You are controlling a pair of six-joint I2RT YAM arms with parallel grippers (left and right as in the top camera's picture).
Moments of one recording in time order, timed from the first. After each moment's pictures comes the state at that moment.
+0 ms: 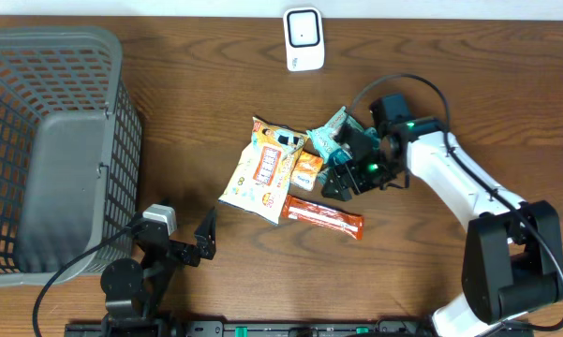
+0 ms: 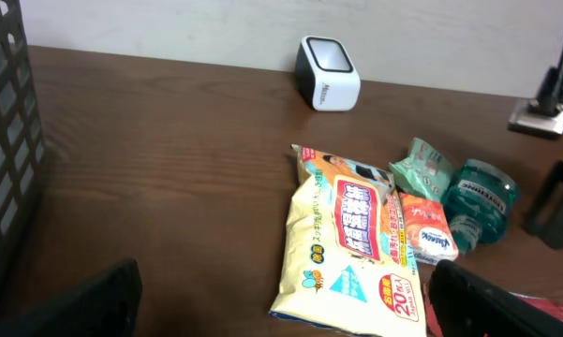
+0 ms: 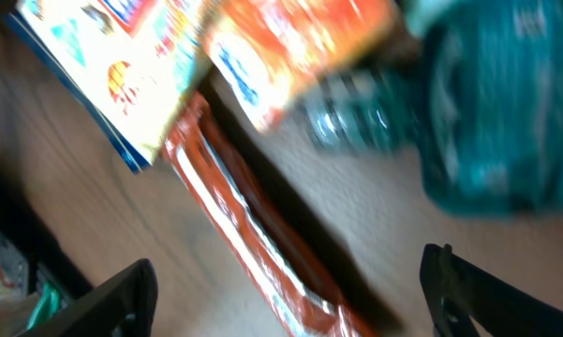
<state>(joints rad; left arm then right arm) 0.05 0.01 0.10 -0.33 0.37 -0.14 0.29 1.76 1.16 -0.86 -0.53 -0.16</state>
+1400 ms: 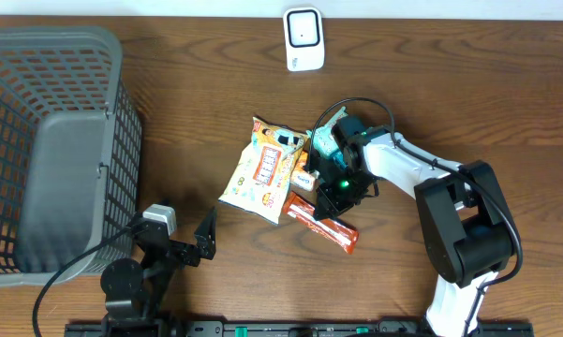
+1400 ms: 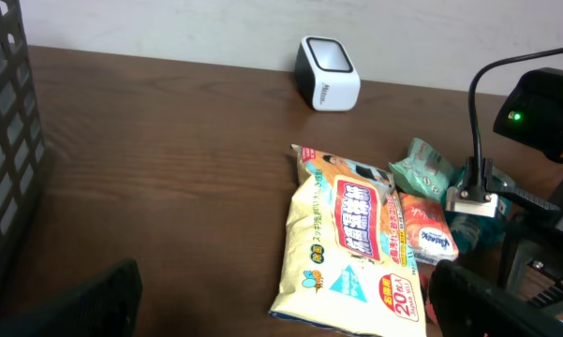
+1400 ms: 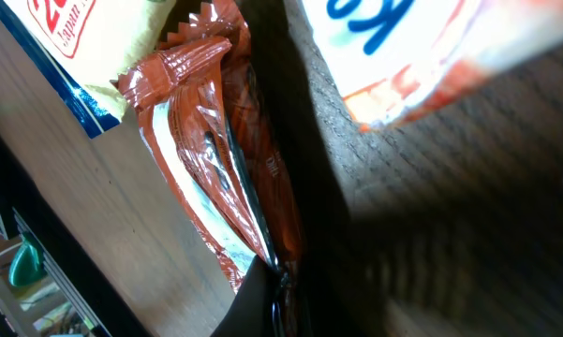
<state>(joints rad) 0.05 0.01 0.10 -0.33 0.37 -0.14 0.42 1.99 1.18 -0.88 -0.59 -0.23</state>
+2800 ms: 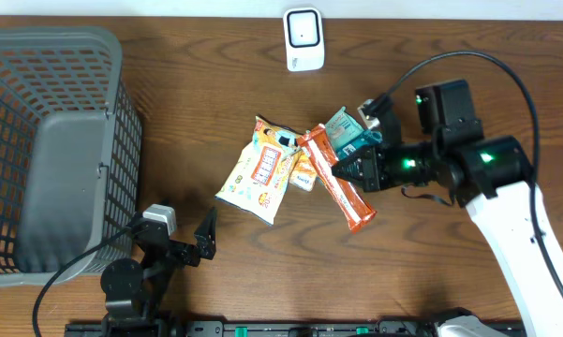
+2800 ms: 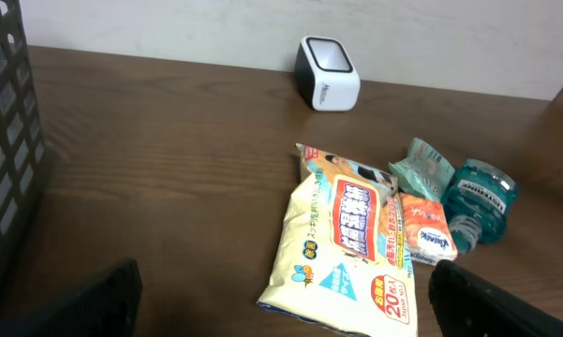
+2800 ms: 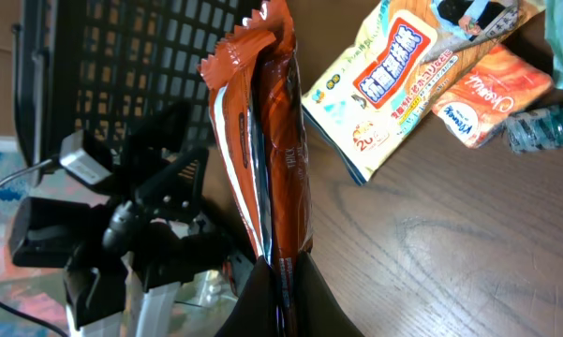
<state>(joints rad) 0.05 0.01 0.10 -0.33 0.37 -0.14 0.29 1.33 1.32 -1.04 -0.77 0.23</state>
